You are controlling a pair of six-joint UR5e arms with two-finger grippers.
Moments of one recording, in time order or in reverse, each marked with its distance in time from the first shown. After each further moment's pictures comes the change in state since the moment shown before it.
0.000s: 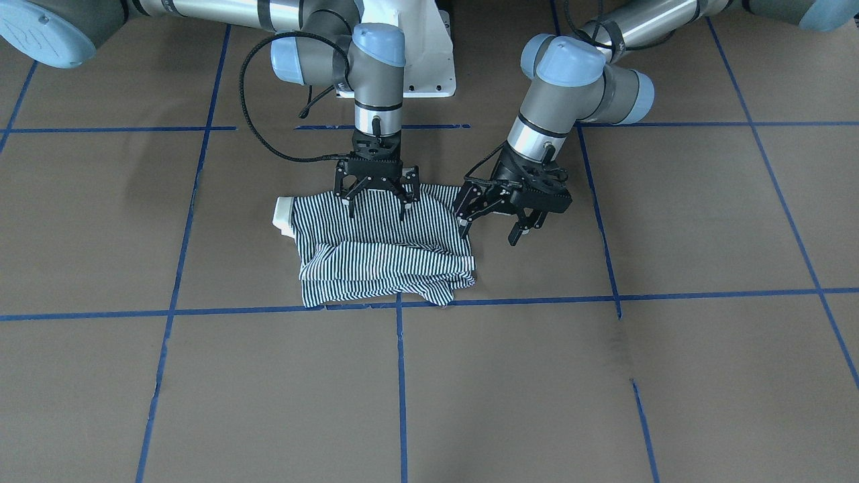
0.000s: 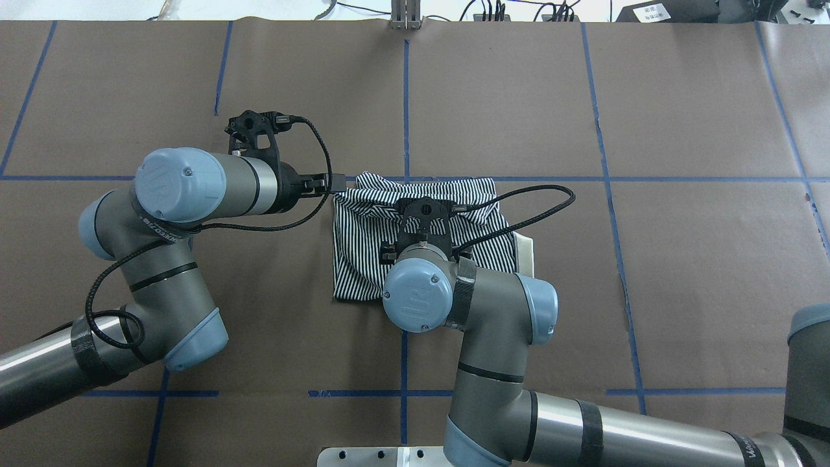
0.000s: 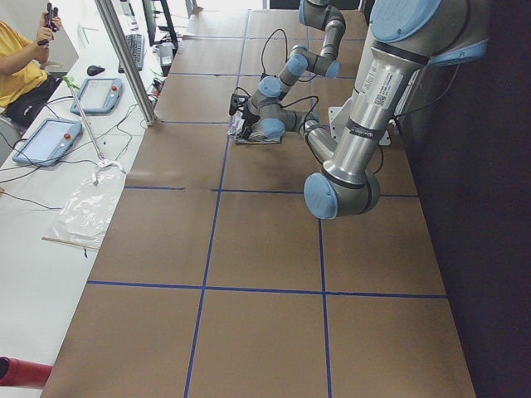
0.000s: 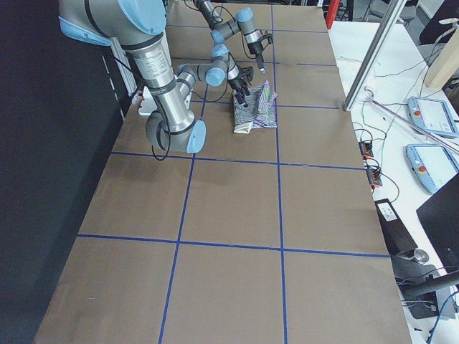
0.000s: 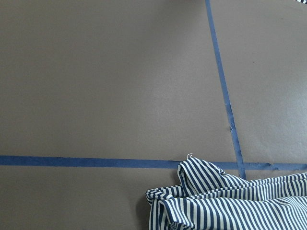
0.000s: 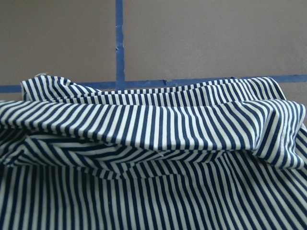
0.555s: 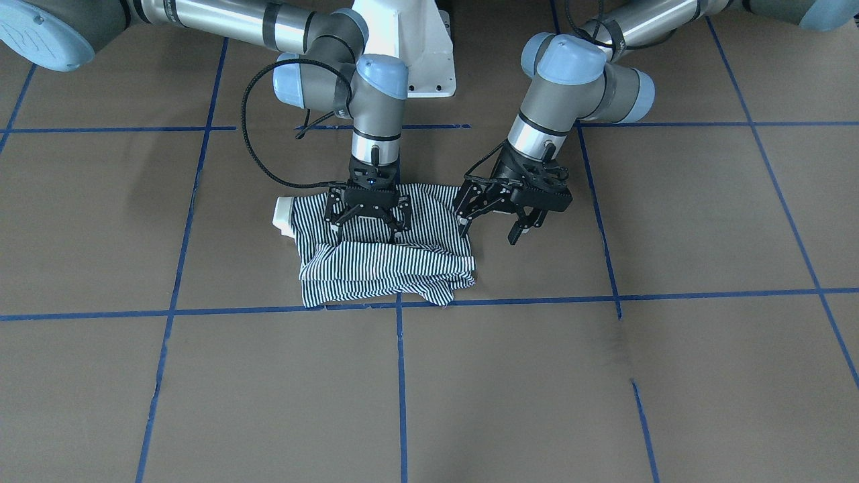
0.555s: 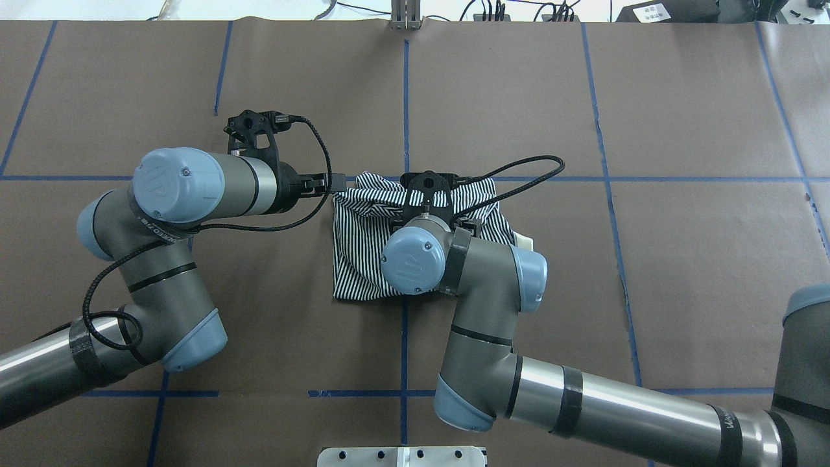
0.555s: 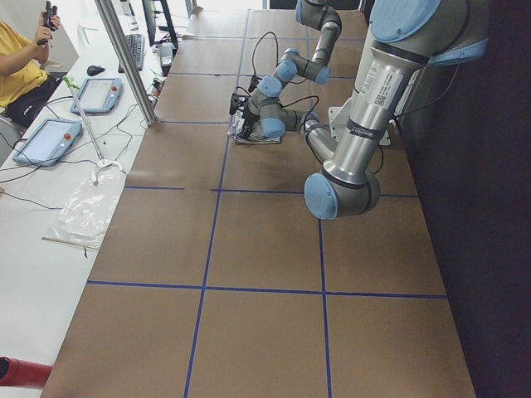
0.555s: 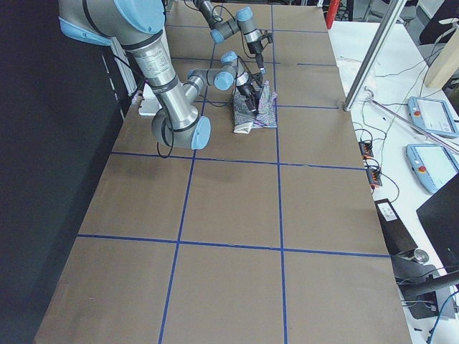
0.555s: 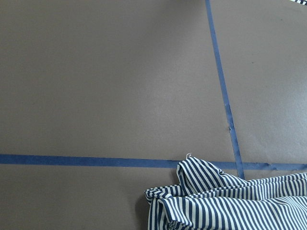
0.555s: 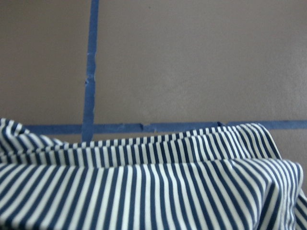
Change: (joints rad) left arm 0.000 0.002 -0.011 0.000 0.000 -0.002; right arm 0.071 0.055 -0.128 0.003 -0.009 -0.047
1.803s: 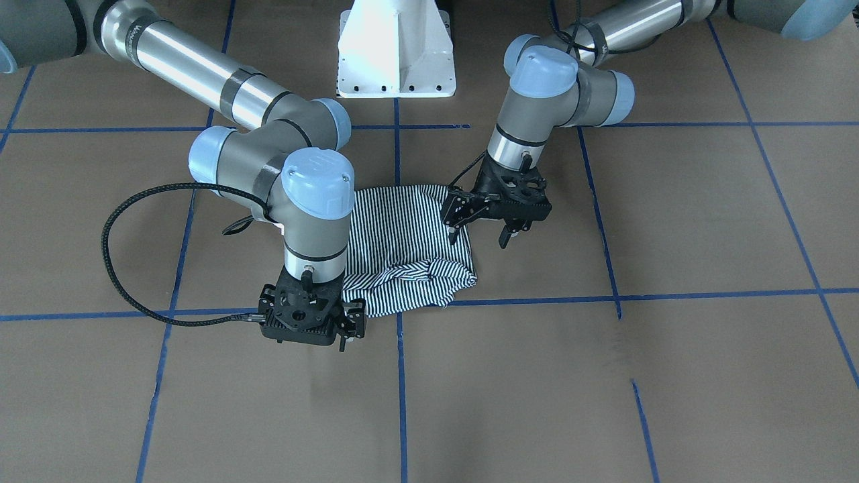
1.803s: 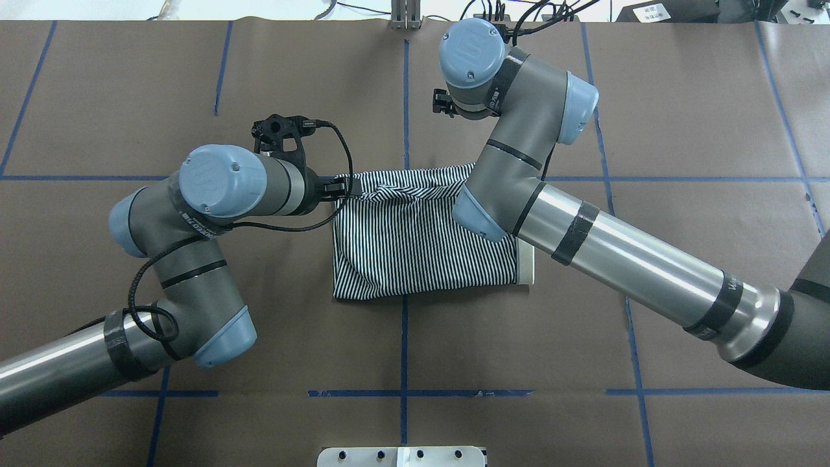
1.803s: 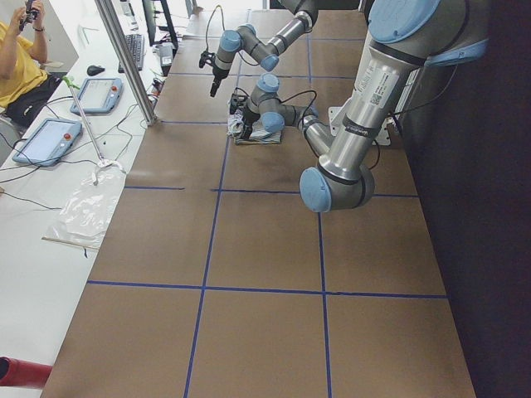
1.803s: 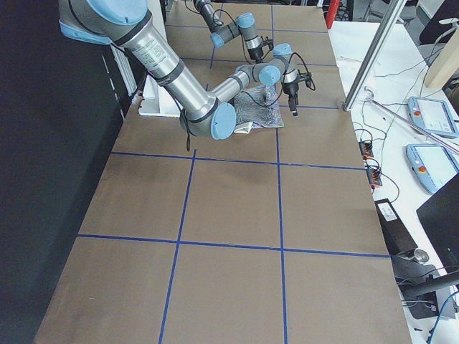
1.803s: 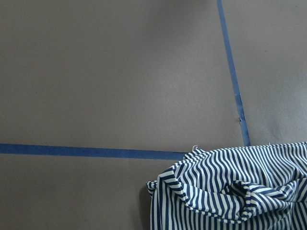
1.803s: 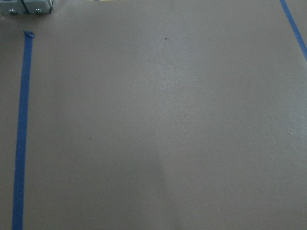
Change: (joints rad) left arm 0.028 -0.102 0.089 0.136 0.006 -0.019; right arm 0.336 0.118 -0.194 0.067 0.384 -0.195
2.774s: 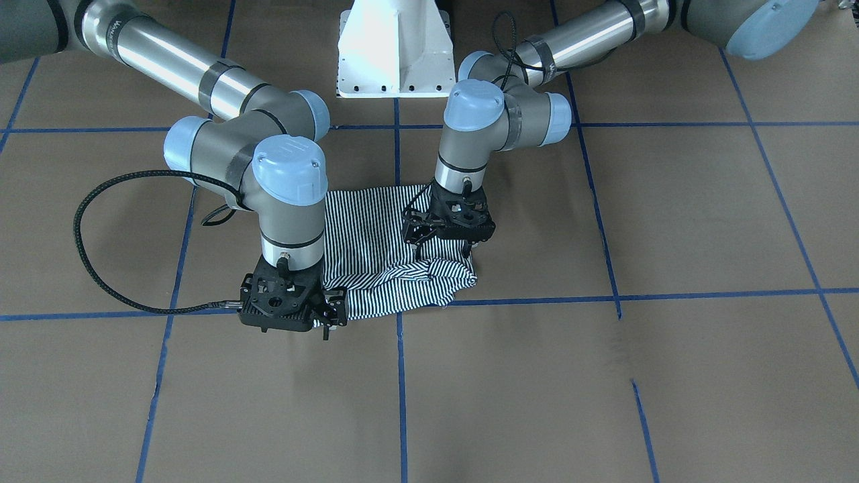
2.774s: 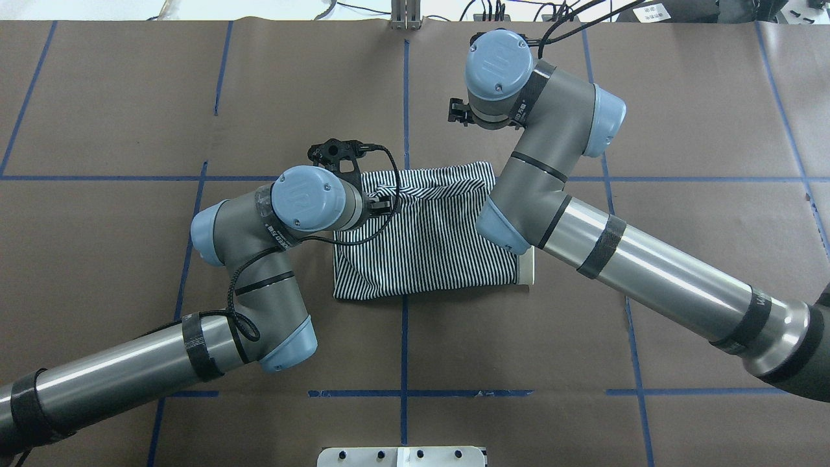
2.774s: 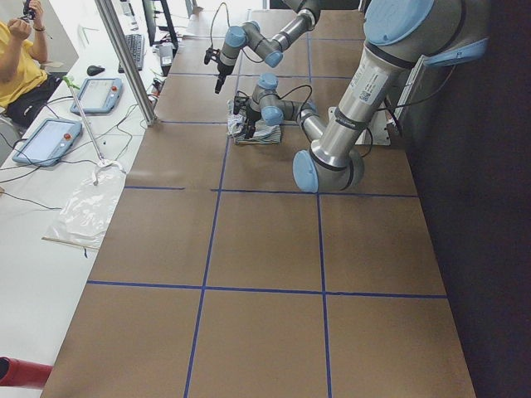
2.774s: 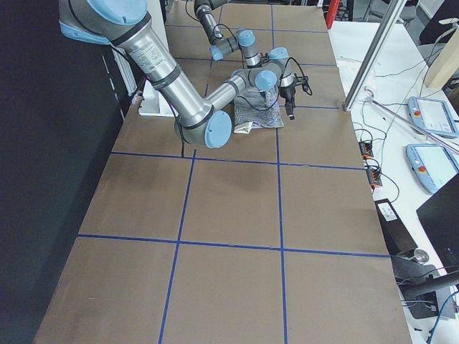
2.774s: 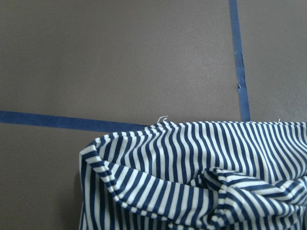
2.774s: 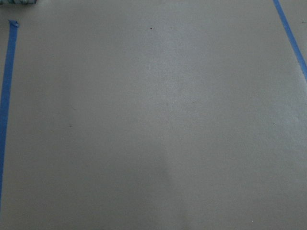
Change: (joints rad) left arm 0.060 -0.135 0.191 0.024 0.044 -0.035; right arm -0.001 -0.069 0.078 0.001 0.006 -0.003
